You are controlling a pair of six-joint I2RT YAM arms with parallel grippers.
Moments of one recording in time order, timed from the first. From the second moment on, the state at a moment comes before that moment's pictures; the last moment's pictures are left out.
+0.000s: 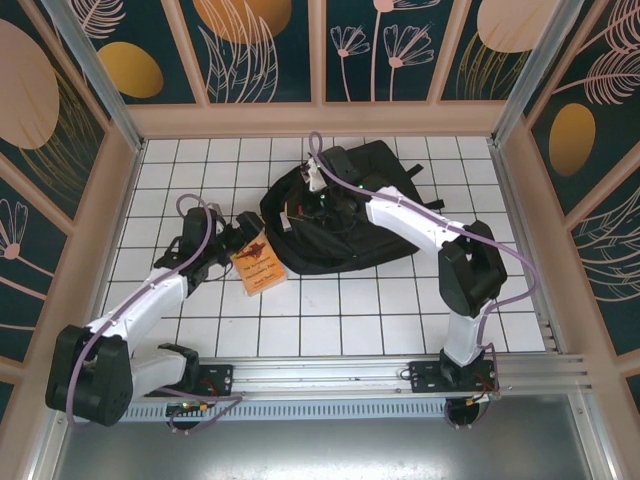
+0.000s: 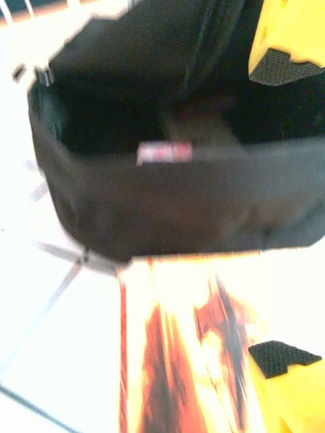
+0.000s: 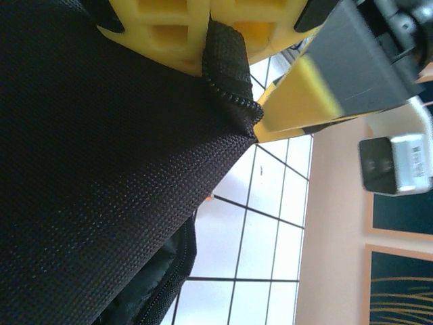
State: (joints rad) left arm -0.28 1.18 0.61 -0.13 0.19 -0.96; right arm 0.71 1.85 1.52 -0.43 -0.52 0.73
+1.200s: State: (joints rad) left arm -0.19 1.34 0.52 -0.21 0.20 -0.91; right arm 0.76 2.20 1.61 -0.46 -0.41 0.63
